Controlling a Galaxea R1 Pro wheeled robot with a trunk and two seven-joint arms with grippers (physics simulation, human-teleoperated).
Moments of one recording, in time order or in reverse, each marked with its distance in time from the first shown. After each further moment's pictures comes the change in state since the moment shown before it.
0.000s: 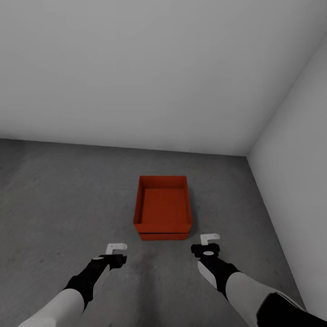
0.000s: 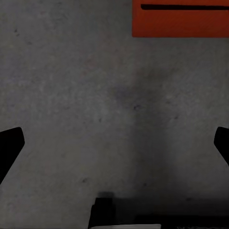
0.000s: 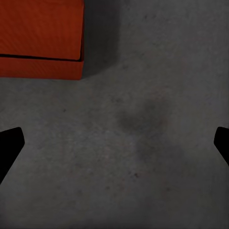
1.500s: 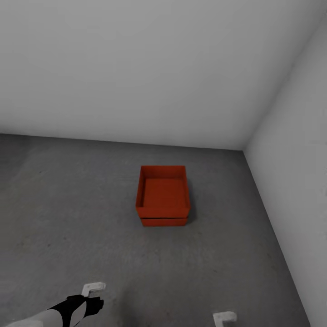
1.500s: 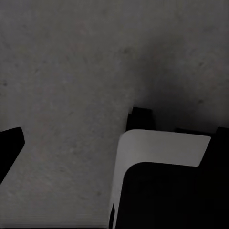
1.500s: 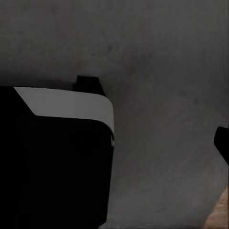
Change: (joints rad) left arm 0.002 0.111 0.001 0.428 0.082 -0.118 -0.007; right arm 0.346 0.010 0.002 0.124 -0.002 0.030 0.009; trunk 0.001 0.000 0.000
